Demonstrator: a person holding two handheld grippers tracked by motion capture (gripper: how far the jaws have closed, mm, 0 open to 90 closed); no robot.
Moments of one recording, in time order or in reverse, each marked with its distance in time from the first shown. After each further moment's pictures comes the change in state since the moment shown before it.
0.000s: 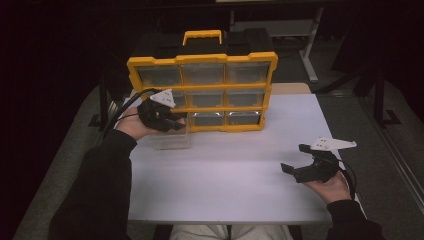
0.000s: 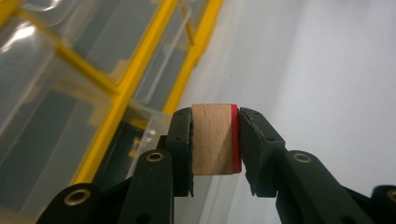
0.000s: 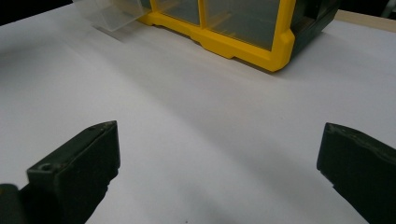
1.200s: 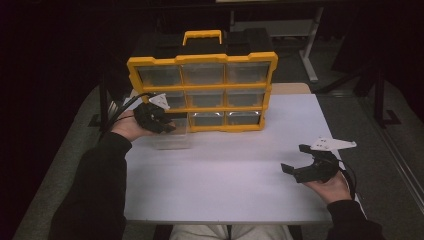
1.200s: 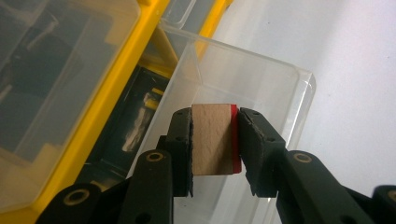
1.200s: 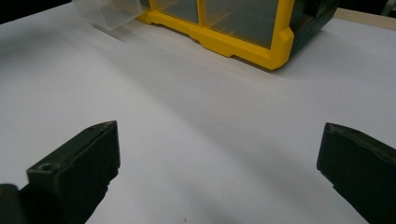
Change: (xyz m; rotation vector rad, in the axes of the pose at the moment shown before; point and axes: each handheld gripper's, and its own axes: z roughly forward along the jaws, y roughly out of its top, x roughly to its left) left arm 0.023 -0.034 0.025 0.120 0.011 -0.057; right arm -0.001 -0.001 0.000 0.005 -0.002 0.003
